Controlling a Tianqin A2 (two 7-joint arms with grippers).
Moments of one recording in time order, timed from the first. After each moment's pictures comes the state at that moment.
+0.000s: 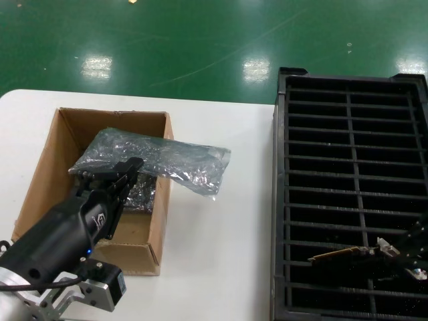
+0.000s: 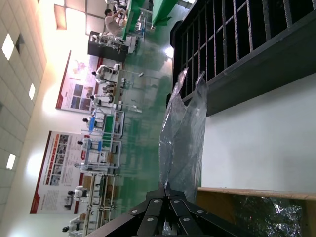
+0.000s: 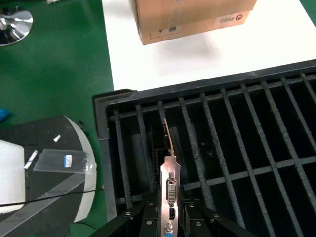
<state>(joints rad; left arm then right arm) 0.09 -0.54 1.54 -2.05 -0.99 0.34 0.35 1.15 0.89 -2.27 1.54 1.39 -1.57 0.70</state>
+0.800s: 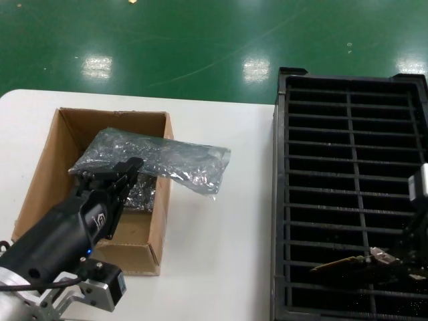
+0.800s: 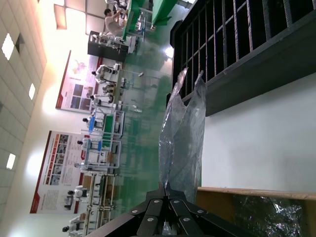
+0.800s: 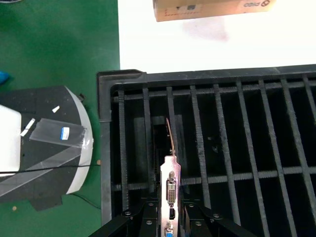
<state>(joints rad) 0.09 -0.54 1.54 -2.05 -0.99 0.34 0.35 1.21 0.85 -2.39 1.56 1.31 -1.57 0.67</state>
